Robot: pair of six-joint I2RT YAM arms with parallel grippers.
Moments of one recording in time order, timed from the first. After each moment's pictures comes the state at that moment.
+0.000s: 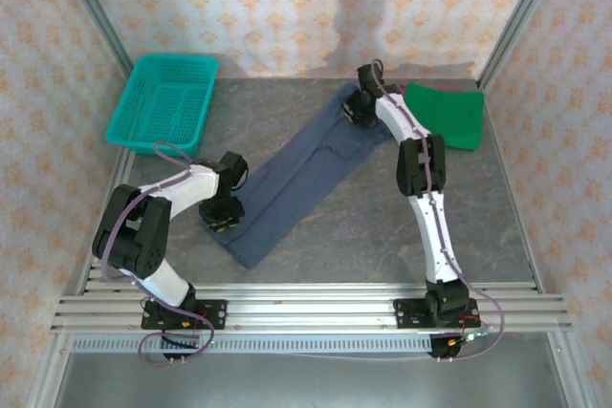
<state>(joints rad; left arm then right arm) -0.29 1.61 0.89 -0.91 -0.04 -0.77 0.23 2.74 2.54 -0.72 -0.25 1.05</state>
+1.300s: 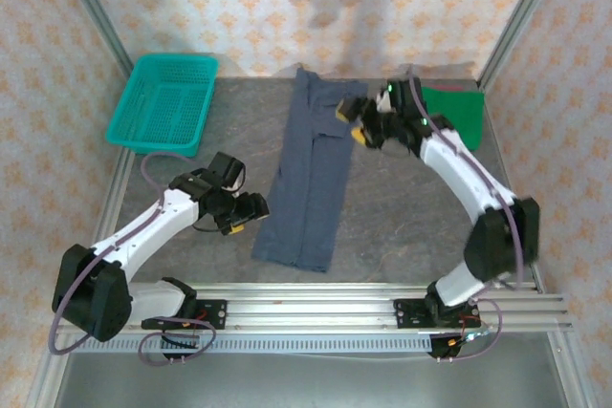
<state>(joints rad) -0.39 1.25 0.82 -0.83 0.28 -0.81 0.35 1.49 1.26 -0.51 -0.49 0.98</state>
